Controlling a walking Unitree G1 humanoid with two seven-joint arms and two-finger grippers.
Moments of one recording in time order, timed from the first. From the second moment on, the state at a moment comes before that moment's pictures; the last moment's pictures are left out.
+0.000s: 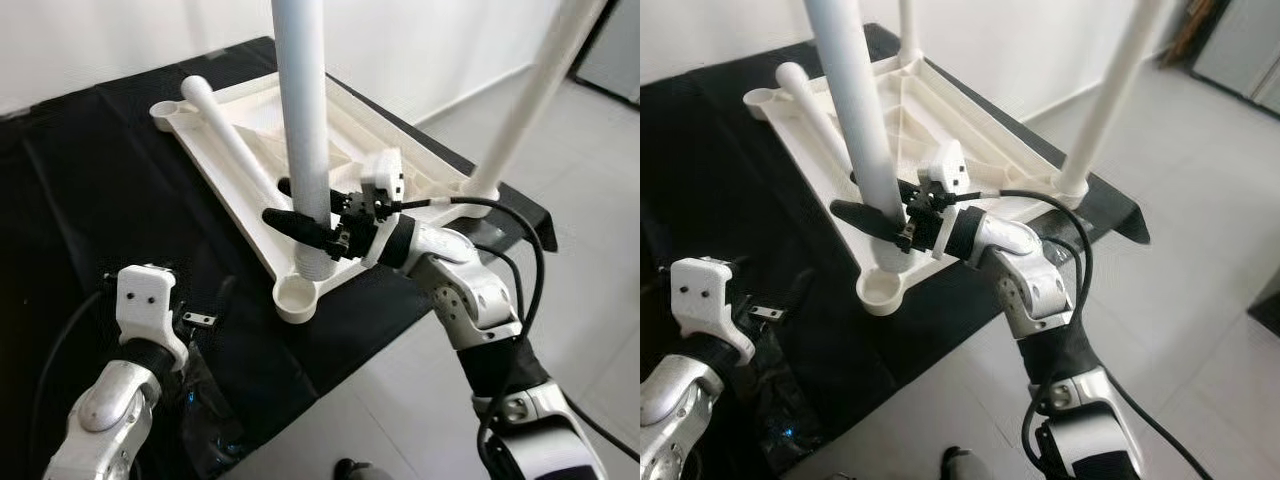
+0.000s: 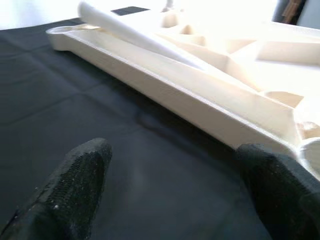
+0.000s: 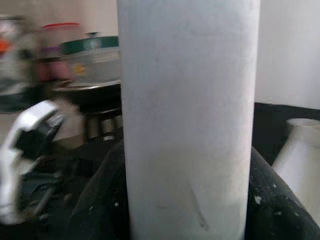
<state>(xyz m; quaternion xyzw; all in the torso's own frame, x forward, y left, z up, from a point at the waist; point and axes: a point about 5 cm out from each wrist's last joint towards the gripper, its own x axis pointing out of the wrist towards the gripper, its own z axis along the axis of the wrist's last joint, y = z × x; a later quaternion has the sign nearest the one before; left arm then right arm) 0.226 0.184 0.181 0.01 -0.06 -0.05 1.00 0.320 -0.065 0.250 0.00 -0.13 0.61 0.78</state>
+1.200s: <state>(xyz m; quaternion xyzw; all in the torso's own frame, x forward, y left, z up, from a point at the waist) 0.180 0.168 0.192 0.01 -0.08 -0.14 0.99 0.342 -0.057 0.271 -0.07 -0.13 0.79 0.59</state>
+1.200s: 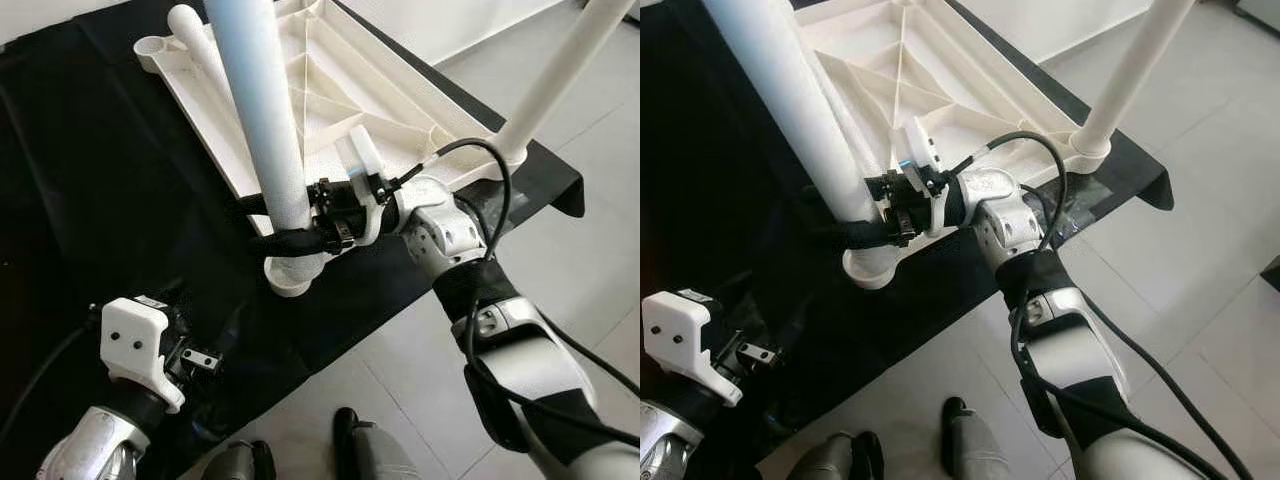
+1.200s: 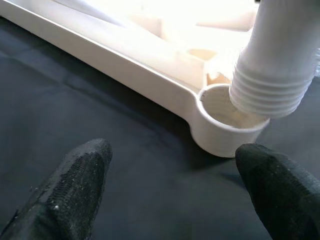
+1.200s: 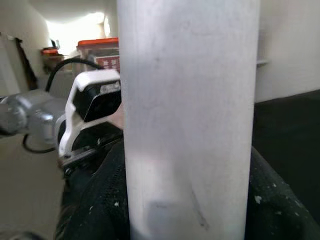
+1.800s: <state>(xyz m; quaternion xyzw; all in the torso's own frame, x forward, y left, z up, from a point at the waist) 0.197 0.188 0.336 -0.01 -0.32 -0.28 0.90 0.341 -0.054 0.300 -0.12 -0.20 0.78 0.58</state>
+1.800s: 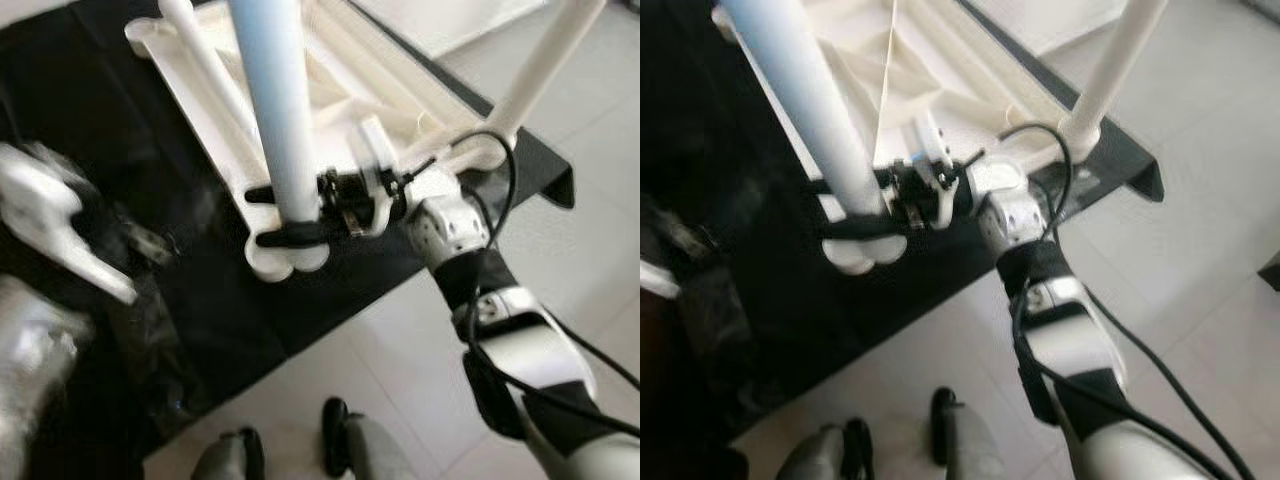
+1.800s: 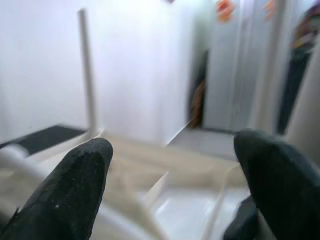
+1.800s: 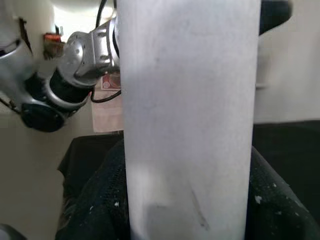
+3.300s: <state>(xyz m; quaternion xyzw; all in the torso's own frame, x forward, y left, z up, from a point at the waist) 0.222 0.169 0.378 0.03 -0.31 -0.50 0.81 0.317 -0.007 0.288 -0.09 -0.23 0.70 0.67</state>
